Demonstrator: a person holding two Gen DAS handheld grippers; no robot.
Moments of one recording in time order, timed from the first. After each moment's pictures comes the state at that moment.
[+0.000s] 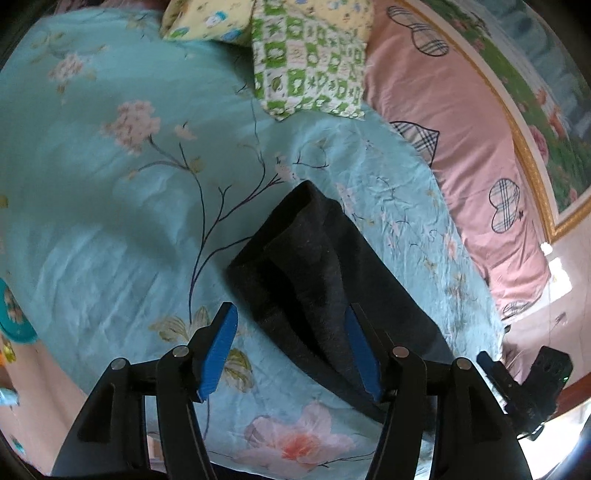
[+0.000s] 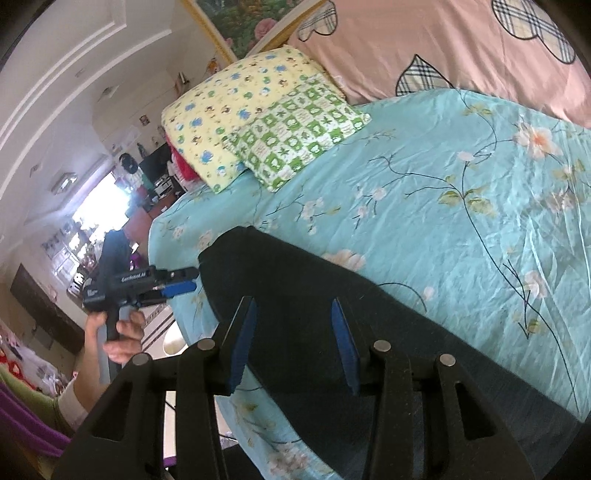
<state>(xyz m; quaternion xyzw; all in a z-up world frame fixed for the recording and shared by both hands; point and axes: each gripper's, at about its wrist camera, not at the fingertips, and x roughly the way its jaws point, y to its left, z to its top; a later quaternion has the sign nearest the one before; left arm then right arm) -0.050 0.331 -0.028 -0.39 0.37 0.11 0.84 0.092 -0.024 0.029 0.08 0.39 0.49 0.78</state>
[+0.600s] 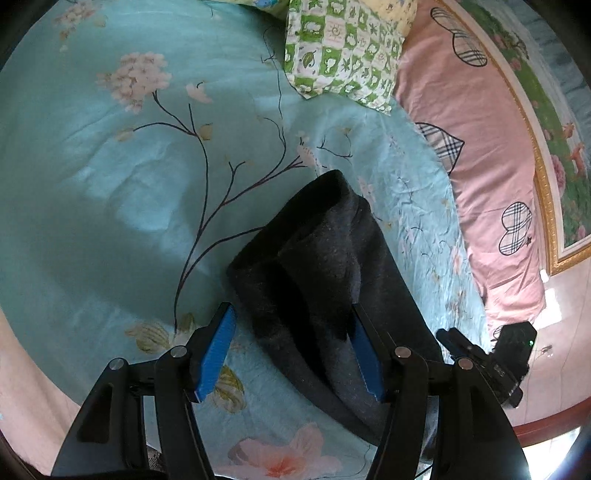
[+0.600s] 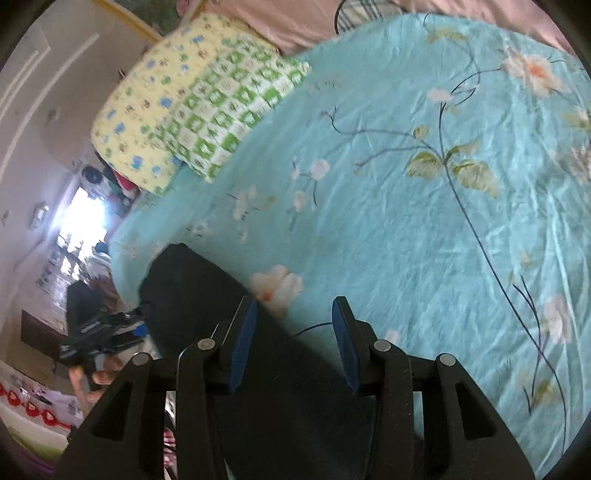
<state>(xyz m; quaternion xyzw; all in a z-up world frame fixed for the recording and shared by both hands) -0.026 0.342 -0.054 -0.45 0.38 0.11 0.80 0.199 0.017 -0.020 0.09 0.51 0.44 0.73</state>
